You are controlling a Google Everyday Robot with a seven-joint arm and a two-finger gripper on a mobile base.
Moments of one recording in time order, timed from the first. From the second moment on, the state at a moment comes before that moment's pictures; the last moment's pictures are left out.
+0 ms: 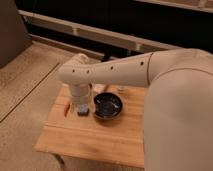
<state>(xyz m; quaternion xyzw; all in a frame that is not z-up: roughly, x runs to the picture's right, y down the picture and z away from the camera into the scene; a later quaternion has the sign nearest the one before) -0.109 0.103 0.703 -0.26 0.23 0.64 0.68</state>
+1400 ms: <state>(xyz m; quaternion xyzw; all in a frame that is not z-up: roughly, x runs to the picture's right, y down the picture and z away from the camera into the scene) -0.109 0.049 0.709 -0.18 0.16 0.66 0.71</state>
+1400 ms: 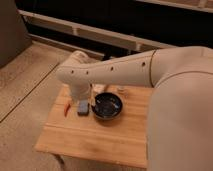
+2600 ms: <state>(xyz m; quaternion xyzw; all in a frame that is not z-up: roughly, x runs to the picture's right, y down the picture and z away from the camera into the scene) -0.099 -0.026 0.719 -0.13 0.02 0.72 0.68</state>
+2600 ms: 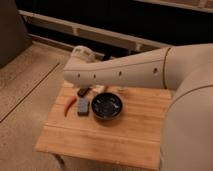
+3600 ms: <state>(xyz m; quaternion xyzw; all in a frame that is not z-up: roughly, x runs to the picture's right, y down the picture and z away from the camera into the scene) 0.092 -0.071 0.768 -0.08 0.06 0.79 0.61</state>
